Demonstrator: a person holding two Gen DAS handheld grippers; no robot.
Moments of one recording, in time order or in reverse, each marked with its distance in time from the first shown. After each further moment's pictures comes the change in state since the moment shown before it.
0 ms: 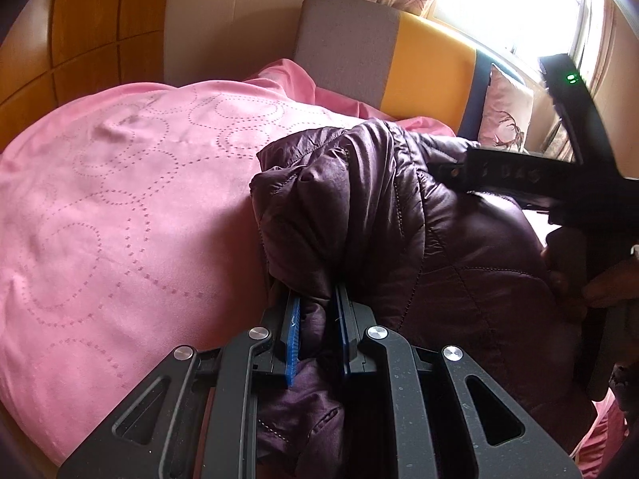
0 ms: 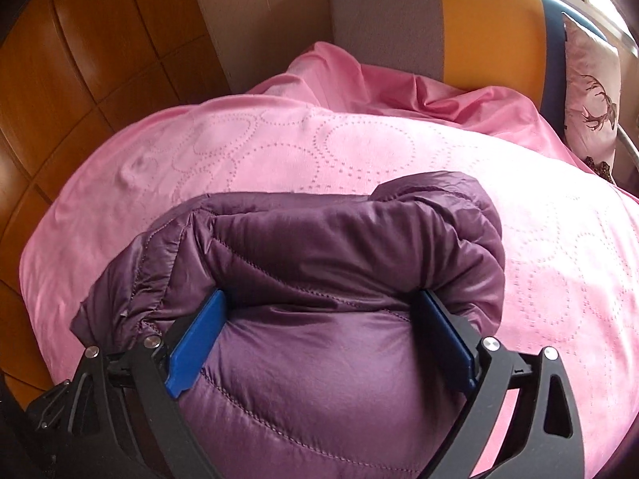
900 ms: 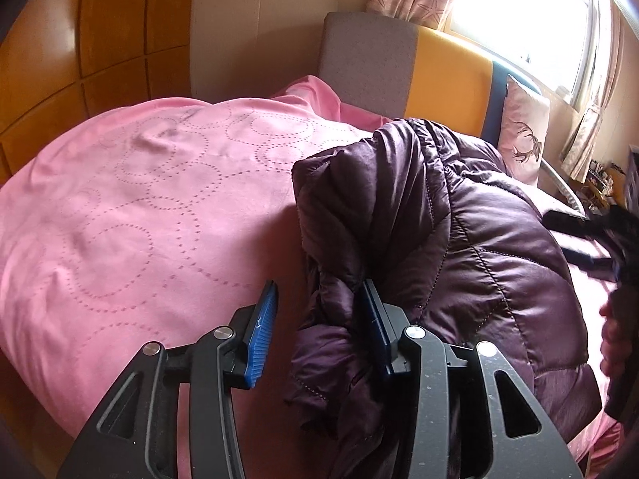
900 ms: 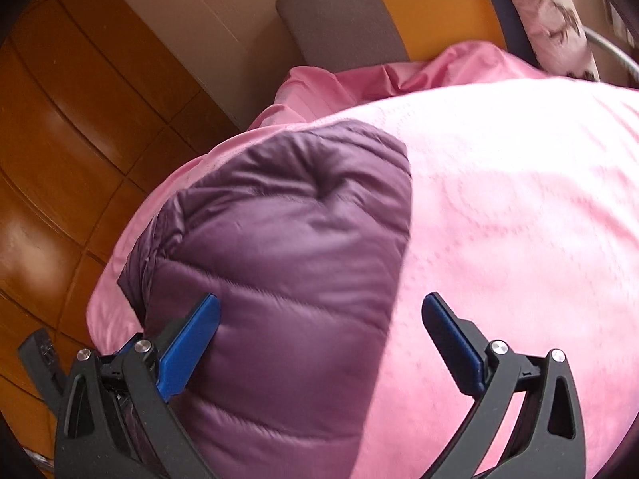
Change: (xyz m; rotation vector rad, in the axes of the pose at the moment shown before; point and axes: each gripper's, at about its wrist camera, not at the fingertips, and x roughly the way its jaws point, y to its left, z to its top) left arm -0.034 0.009 -0.006 -0.012 -0.050 0.101; right arm -0.079 -0.092 -0.072 0.298 -0.077 0.244
